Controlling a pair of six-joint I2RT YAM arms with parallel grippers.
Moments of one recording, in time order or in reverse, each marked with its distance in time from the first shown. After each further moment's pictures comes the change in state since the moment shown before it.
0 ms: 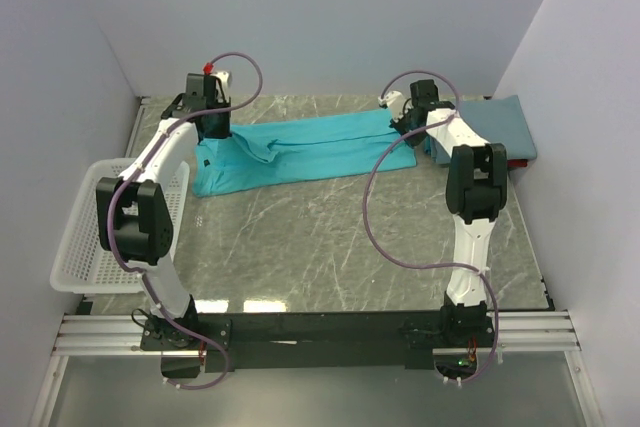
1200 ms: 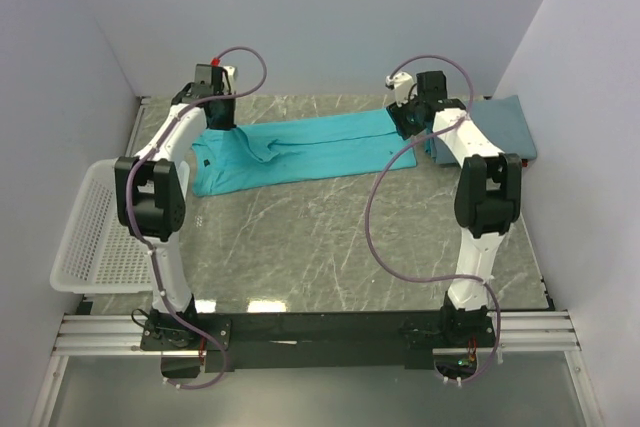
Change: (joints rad) left arm 0.014 0.200 0.210 -0.060 0.002 0.016; right arm 0.014 -0.153 -0.078 0.096 -0.051 0.209
